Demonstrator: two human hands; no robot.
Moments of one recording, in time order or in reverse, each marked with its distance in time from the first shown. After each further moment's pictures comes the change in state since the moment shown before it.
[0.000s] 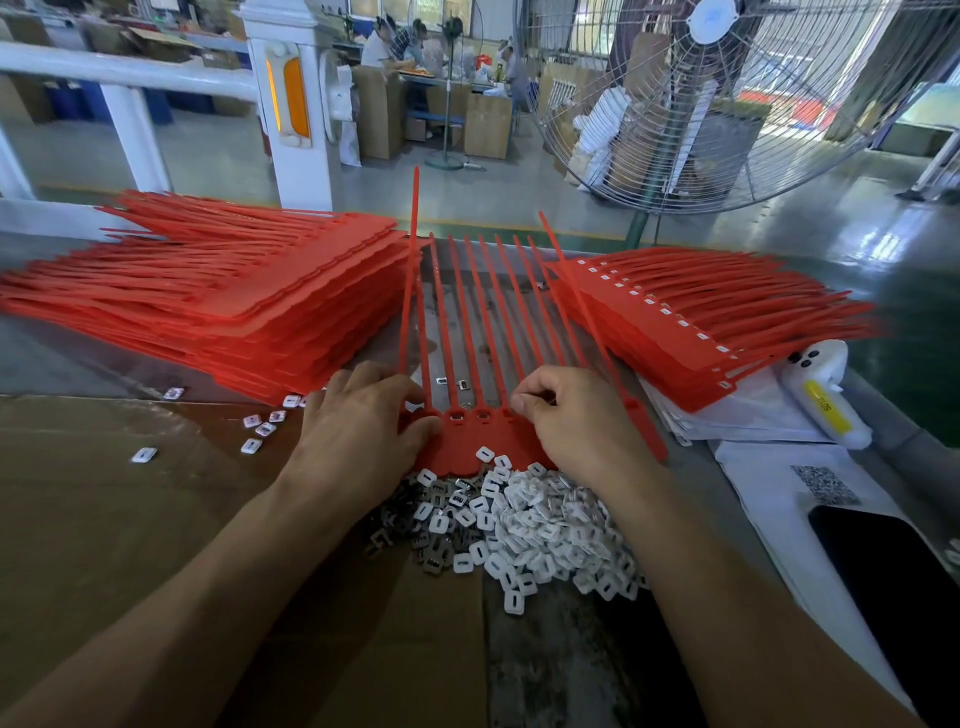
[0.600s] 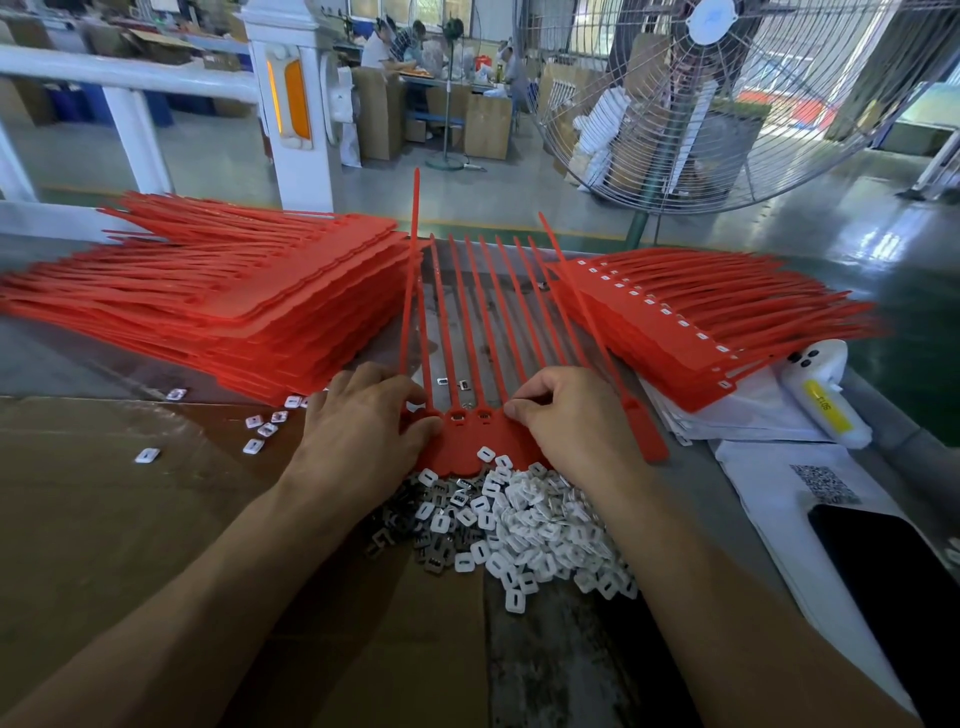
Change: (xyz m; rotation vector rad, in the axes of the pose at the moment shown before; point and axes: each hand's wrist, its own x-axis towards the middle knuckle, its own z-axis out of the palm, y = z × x) left_hand -0.001 -0.001 0.000 0.003 0.000 0.000; right_hand 0.001 -0.005 0.008 -0.016 0.065 0.055
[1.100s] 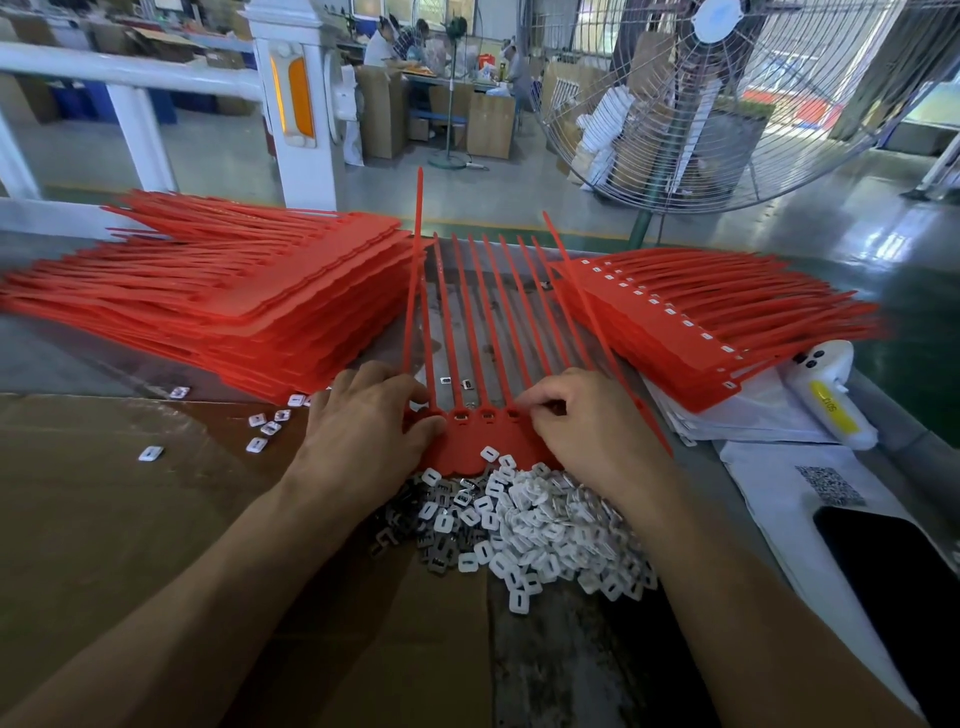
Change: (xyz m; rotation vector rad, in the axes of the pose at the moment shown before) left_hand 0.000 -0.001 -0.001 -0.012 0.000 0.000; right_hand -0.008 0.002 -0.017 -0.140 -0.089 -0.175
